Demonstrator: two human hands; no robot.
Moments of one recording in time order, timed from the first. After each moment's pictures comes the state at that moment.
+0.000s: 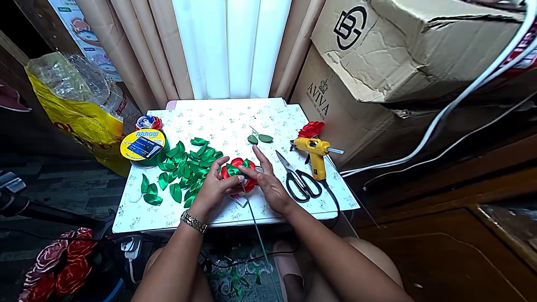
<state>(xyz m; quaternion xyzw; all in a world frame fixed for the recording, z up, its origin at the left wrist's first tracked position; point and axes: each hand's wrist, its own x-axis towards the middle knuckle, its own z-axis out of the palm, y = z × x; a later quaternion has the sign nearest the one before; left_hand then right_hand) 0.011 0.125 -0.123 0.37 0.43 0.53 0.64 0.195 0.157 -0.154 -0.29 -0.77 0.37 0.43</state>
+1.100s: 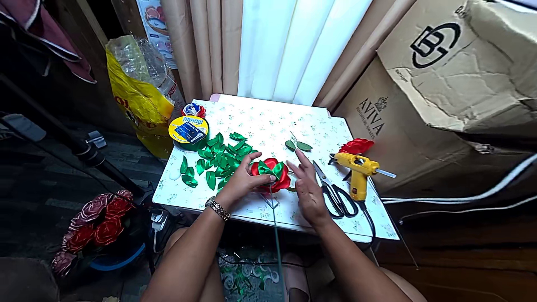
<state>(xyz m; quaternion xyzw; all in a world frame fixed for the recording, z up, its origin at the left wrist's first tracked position) -0.016 0.115 -0.117 0.43 0.44 0.50 0.61 0.188 0.159 -0.150 -0.28 -0.79 0.28 0.47</state>
